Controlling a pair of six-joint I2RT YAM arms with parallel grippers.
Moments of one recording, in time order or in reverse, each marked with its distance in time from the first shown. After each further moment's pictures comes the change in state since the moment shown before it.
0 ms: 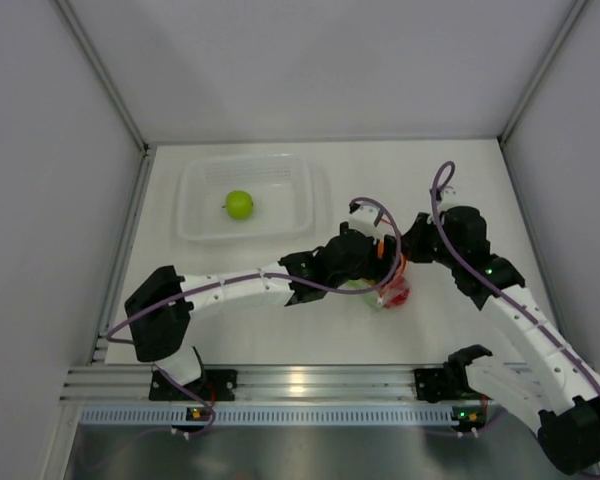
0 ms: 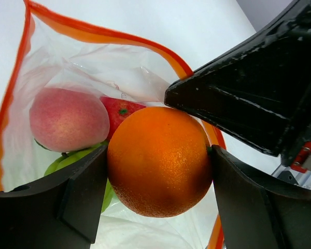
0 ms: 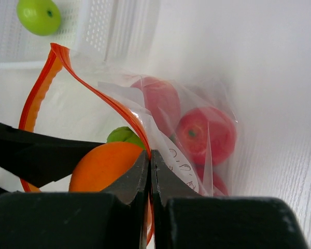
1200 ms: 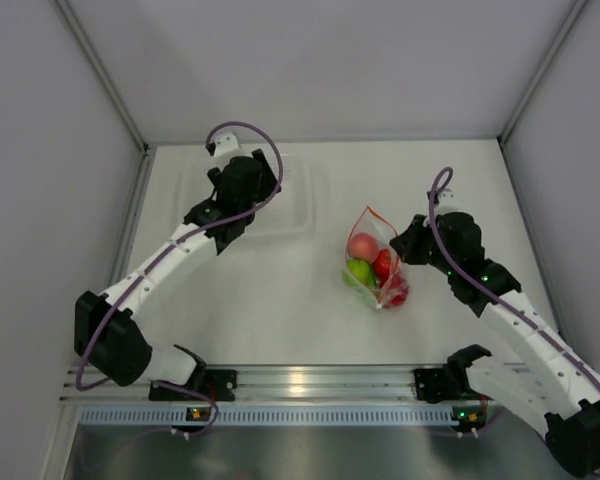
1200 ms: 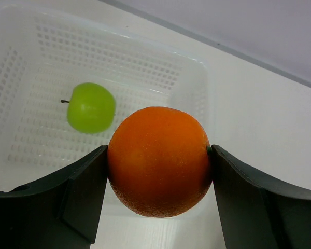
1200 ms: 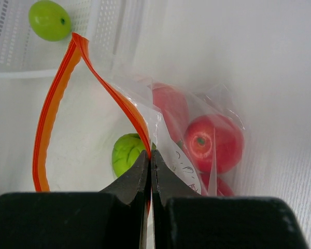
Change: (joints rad) left arm 0.554 -0.285 0.021 -0.297 -0.273 -0.044; right arm 0.089 -0.024 -0.038 0.074 0.113 0.046
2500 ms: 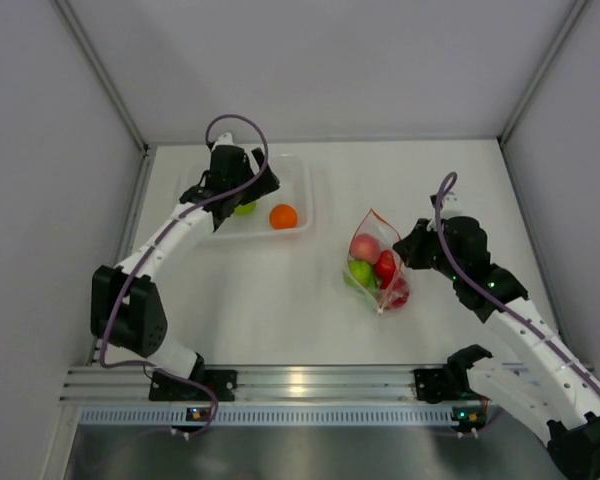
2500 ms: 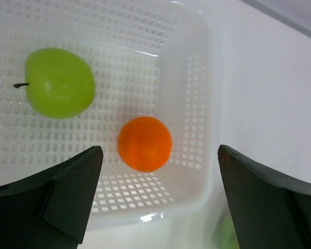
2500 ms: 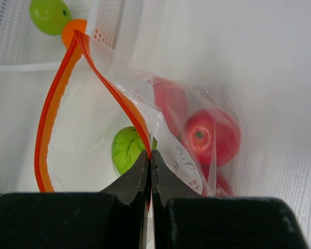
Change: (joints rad) left arm 0.241 0.204 0.059 -0.050 0.454 -0.030; right arm 0.000 -0.062 0.000 -0.058 -0.009 -0.018
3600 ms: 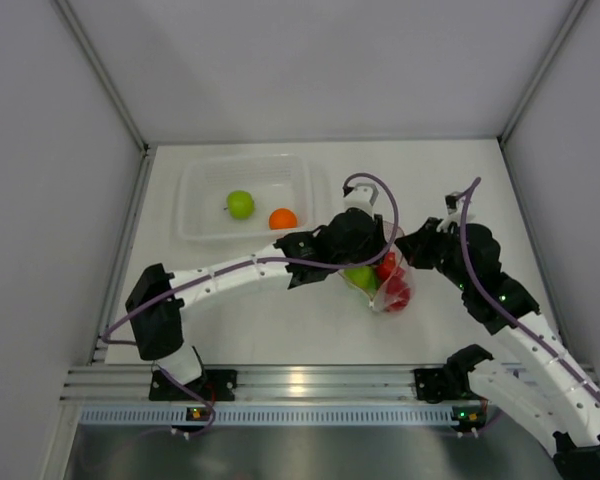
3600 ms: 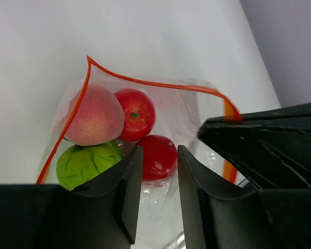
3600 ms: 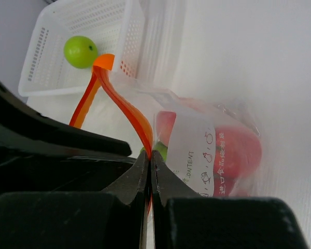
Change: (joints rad) left arm -0.758 0.043 0.116 0.044 -0.159 -0.062; right arm 0.035 -0.088 0.002 0.021 0.047 0.104
